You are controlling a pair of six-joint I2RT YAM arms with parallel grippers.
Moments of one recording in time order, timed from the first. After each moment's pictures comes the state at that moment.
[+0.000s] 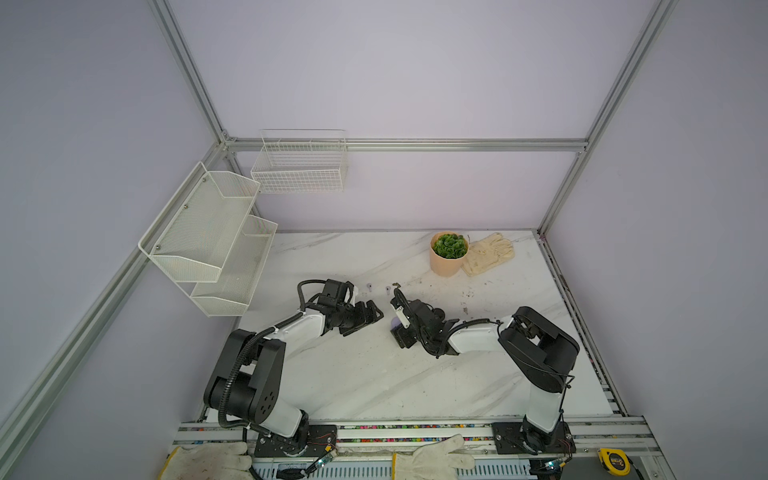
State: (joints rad) left arm -0.29 1.53 0.80 -0.24 0.46 -0.65; right arm 0.88 1.88 0.93 0.18 0.11 0.10
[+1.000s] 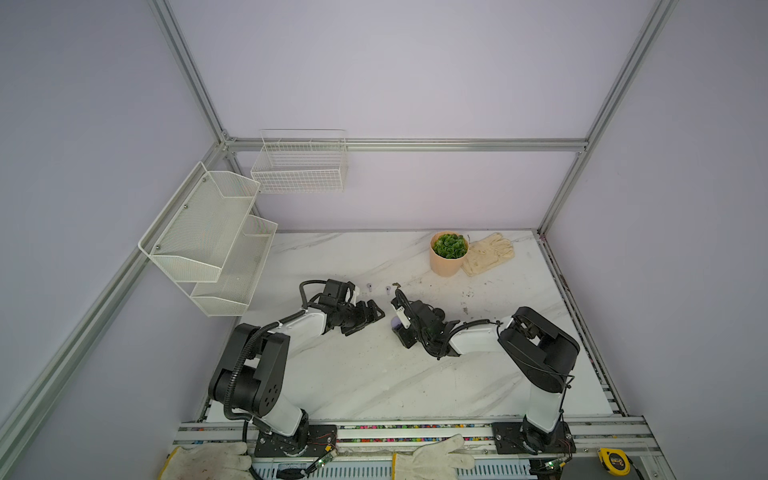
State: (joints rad) left arm -0.28 1.57 0.80 -0.20 0.50 -0.66; right arm 0.88 1.87 0.90 0.22 0.11 0.10
